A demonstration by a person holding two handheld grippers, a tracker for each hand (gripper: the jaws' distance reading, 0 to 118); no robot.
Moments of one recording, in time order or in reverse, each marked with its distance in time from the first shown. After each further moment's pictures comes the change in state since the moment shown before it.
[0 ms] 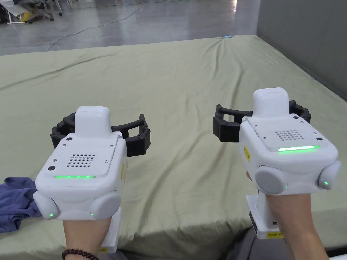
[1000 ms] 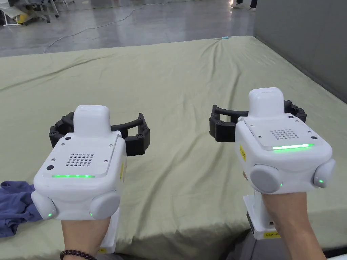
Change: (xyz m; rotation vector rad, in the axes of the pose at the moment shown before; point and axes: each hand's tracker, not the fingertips) left arm 0.003 0.005 -0.005 0.005 -0.008 -0.011; right arm -0.002 0.003 -0.005 -0.012 -0.007 0.000
